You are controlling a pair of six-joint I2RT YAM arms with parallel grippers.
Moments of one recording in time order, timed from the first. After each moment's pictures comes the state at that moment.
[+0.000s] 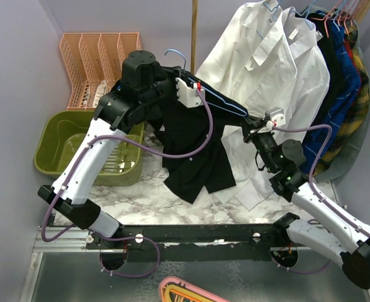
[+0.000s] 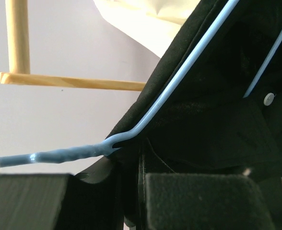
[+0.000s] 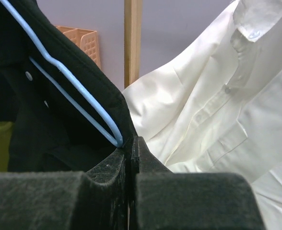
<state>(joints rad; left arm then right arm) -0.57 1.50 1.92 -0.64 0.15 1.28 0.55 0.91 0.64 0.53 0.15 -0.06</state>
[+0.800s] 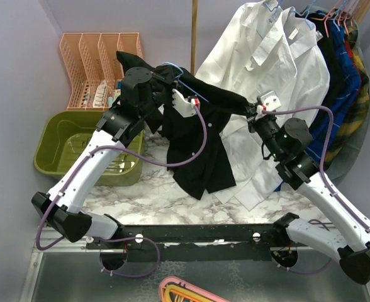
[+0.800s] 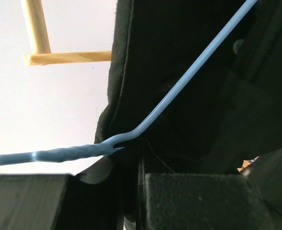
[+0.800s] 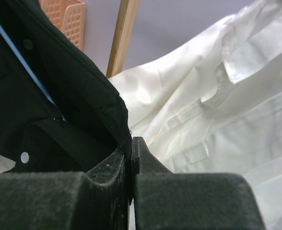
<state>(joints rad) -0.57 1.37 1.60 -0.36 0.03 1.50 0.53 0.96 0.93 0.14 0.13 -0.28</state>
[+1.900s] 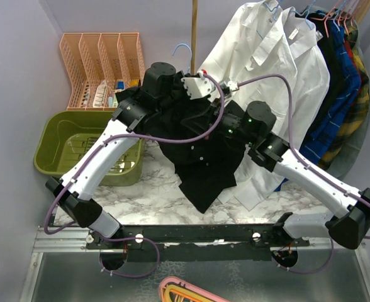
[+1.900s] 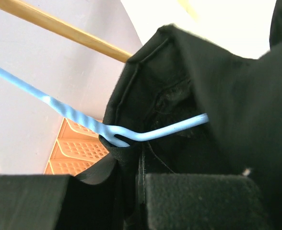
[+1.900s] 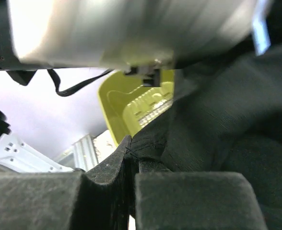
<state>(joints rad) -0.68 1.51 1.78 -0.59 -0.12 0.82 0.73 1.25 1.18 0.16 -0.38 0.43</state>
